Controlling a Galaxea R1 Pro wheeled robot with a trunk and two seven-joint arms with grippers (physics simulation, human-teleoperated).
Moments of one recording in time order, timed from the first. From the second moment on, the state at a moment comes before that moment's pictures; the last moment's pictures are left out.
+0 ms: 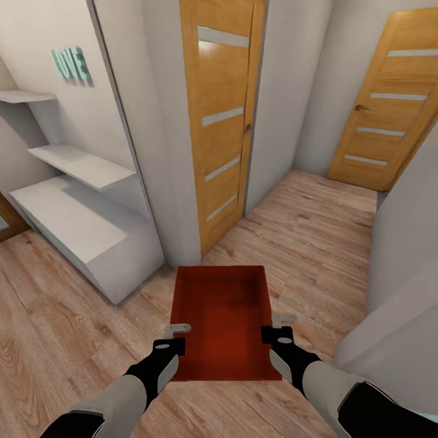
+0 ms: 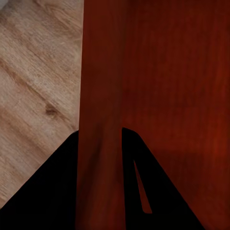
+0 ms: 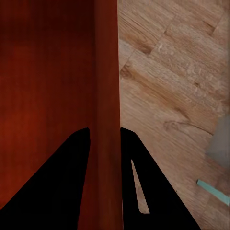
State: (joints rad) left arm -0.74 -0.17 -0.03 -0.22 0.05 0.09 0.28; right arm -0.83 0.08 0.66 -0.11 -0.60 -0.08 -0.28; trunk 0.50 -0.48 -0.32
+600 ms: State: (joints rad) left arm -0.74 -0.17 -0.03 -0.22 0.05 0.09 0.29; right arm -0.83 0.08 0.66 -0.11 -0.60 -0.08 -0.28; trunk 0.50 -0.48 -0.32
